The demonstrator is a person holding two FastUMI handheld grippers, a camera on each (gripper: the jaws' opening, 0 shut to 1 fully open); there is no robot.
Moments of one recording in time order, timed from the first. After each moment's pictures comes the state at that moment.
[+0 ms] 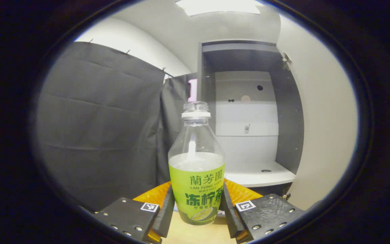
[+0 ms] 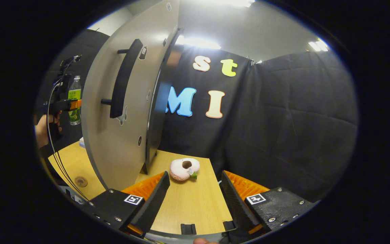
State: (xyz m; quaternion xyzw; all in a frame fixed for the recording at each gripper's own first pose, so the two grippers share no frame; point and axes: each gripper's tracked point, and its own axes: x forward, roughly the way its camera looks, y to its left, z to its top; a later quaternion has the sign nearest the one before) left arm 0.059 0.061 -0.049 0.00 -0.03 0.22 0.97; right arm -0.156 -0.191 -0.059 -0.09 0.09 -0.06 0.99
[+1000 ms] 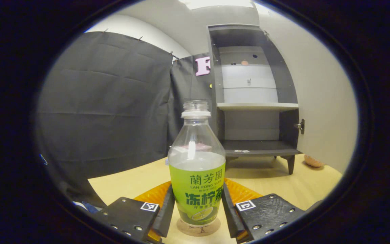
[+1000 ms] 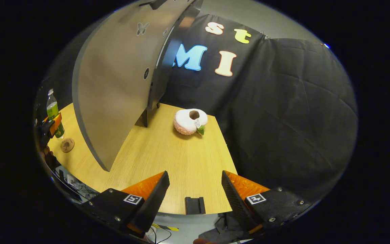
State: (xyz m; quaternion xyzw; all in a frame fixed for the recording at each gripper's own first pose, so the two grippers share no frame) left arm -0.041 0.071 -0.352 0.02 0.02 0.23 0.97; right arm -0.167 -0.179 -0.224 -0.13 0.25 -0.07 0.96
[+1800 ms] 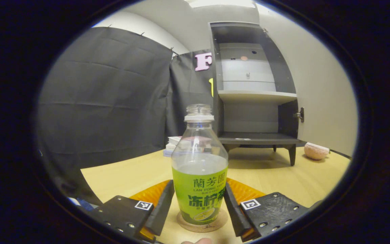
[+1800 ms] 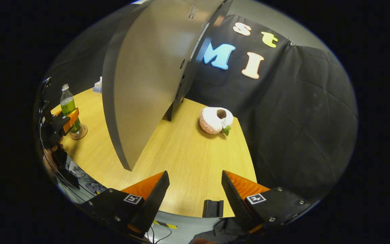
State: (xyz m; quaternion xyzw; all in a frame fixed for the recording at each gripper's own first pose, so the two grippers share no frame) left arm -0.040 0.075 -0.392 0.01 0.03 0.21 0.98; right arm -0.157 -0.123 -0.249 -0.17 0.28 0.00 0.95
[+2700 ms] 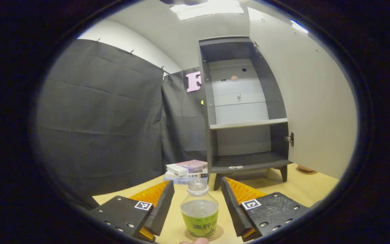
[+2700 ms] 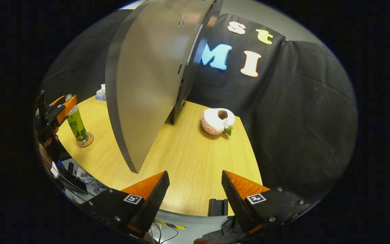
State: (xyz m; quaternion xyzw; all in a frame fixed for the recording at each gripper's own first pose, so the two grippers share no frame) left arm -0.055 0.060 -0.260 0.05 -0.04 0.19 0.98; right arm -0.161 -0.123 -0.227 -0.13 0.27 0.01 0.95
